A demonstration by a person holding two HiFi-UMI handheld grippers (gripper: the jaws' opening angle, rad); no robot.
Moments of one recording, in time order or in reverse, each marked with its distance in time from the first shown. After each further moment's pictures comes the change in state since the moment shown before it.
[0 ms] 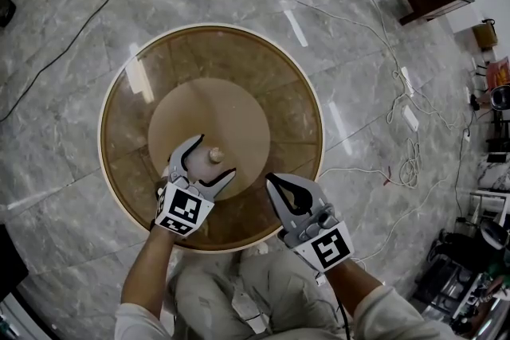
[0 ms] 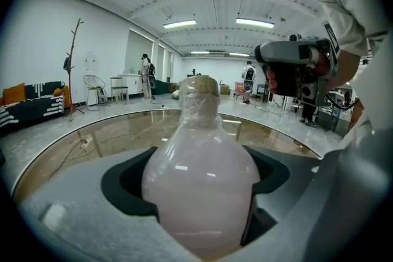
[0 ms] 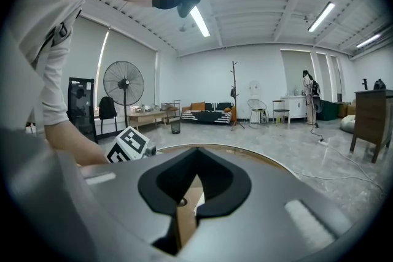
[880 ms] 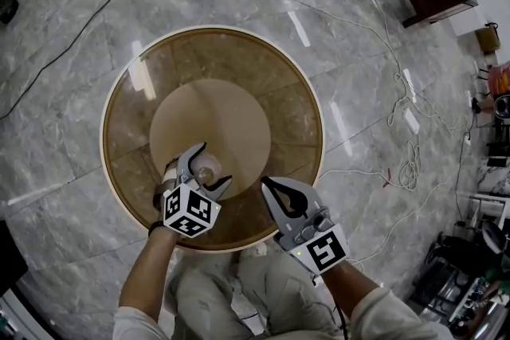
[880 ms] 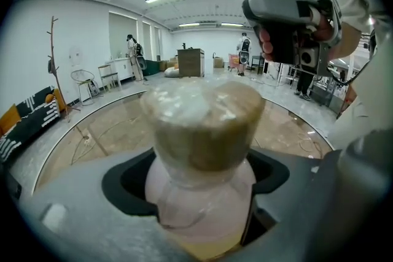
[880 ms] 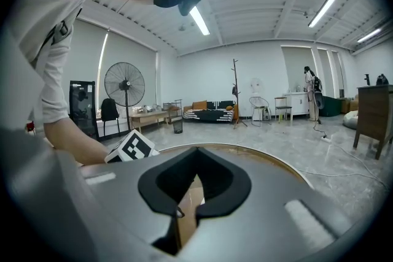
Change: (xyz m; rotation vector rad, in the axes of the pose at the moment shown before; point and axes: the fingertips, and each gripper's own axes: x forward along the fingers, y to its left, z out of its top) left arm 0.003 -0.011 -0.031 0.114 0.269 -0.030; right arm 0.007 0.005 0.003 0.026 0.014 0.023
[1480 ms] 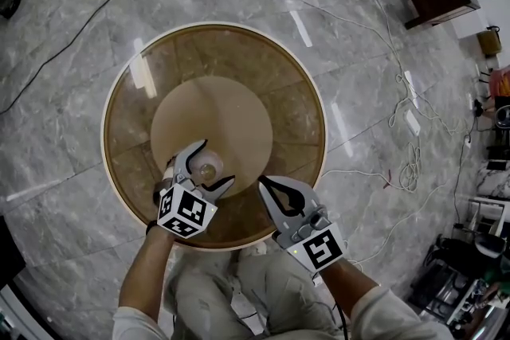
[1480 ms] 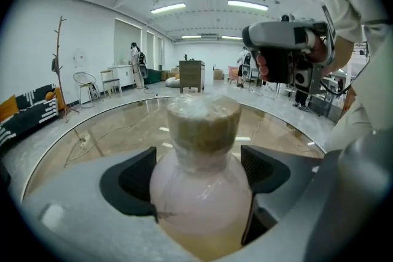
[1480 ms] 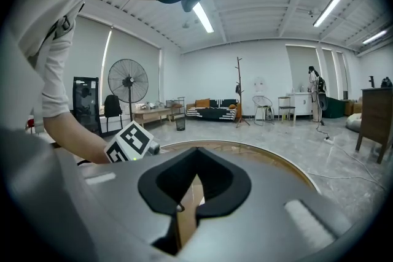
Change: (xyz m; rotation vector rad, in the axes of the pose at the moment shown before) left arm -0.010 -0.001 0.009 -0.033 -0.119 -0.016; right arm 0.005 0.008 -0.012 -0.022 0.017 0.022
